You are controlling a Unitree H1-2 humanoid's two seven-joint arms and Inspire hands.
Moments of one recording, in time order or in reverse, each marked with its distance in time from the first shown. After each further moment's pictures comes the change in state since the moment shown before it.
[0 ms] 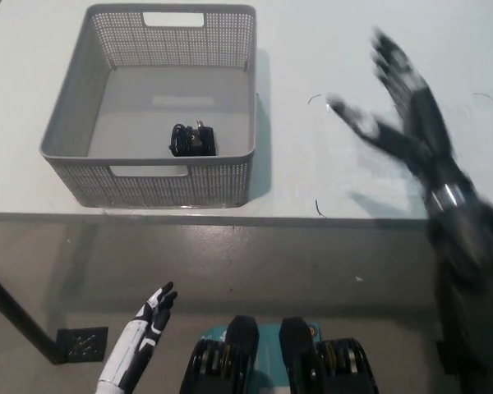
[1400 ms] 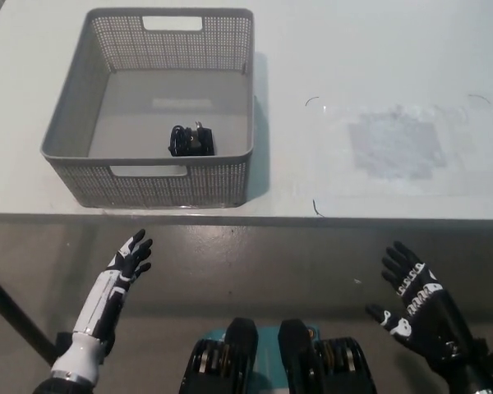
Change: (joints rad) left_arm -0.119 0.011 0.098 0.020 -0.145 0.016 -0.038; right_arm 0.468 -0.027 0.068 0.027 0.301 -0.209 0.178
